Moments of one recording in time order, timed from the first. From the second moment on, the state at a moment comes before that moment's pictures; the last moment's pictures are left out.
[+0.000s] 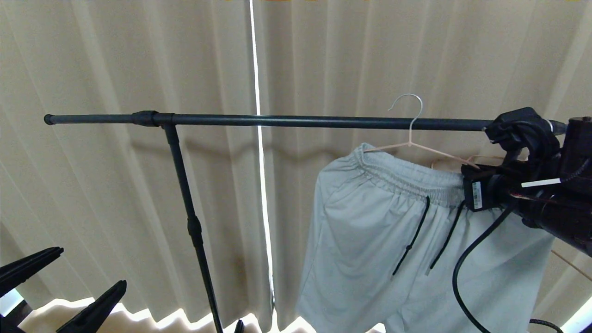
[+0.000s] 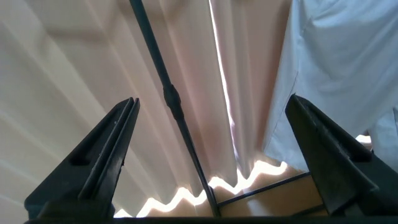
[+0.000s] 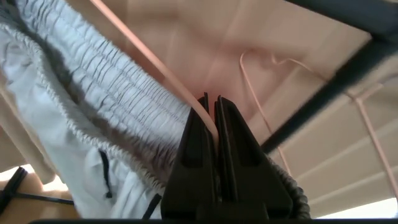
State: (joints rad) left arm -0.34 0.77 -0.17 -0.48 0.06 0.22; right arm 0.37 1.47 -0.75 -0.45 -0.43 -0.13
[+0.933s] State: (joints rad) left arm -0.34 0.78 -0.16 -0.48 0.06 0.22; right arm 0.48 1.70 -0.83 -0.54 -0.48 -0.14
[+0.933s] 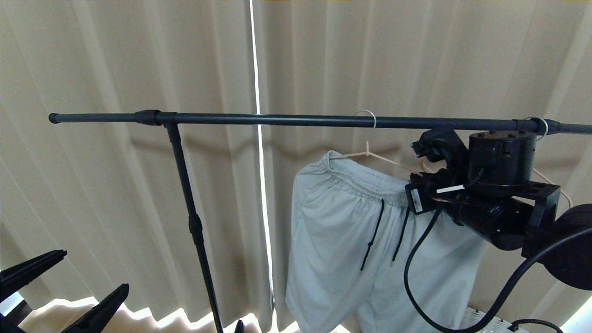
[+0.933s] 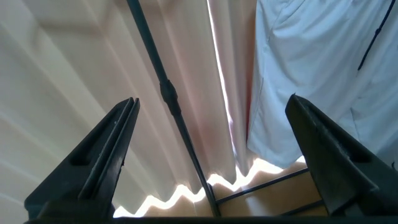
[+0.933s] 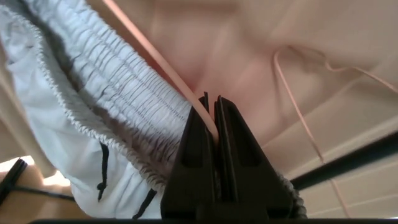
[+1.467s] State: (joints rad) left arm -0.34 0.78 -0.16 -0.48 0.06 0.22; right arm 0.50 1.71 -0.82 -0.53 -0.48 -0.14
